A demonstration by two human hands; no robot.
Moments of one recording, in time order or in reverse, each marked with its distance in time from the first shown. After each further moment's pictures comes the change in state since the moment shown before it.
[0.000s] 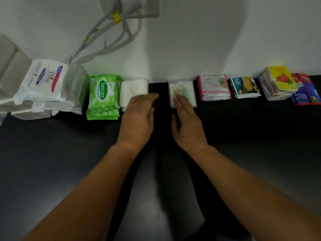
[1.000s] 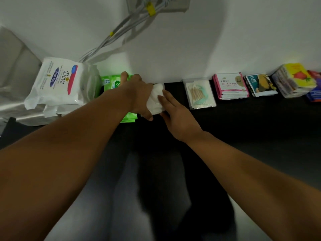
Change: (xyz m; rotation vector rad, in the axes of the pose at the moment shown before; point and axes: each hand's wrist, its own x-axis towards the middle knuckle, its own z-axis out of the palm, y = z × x) left_hand 0.100 -0.083 -0.034 0.785 -0.907 0.129; right_hand 0.045 -0.027 0.067 -0.032 -0.257 -0.050
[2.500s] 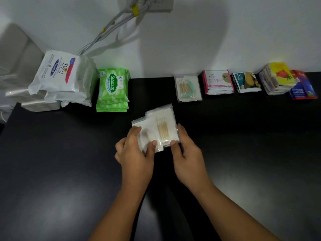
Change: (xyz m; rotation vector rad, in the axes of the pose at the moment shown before) left_hand -0.157 0.173 0.070 -1.327 0.501 -0.724; right_hand -0.152 -0.059 -0.035 0.565 0.145 0.478
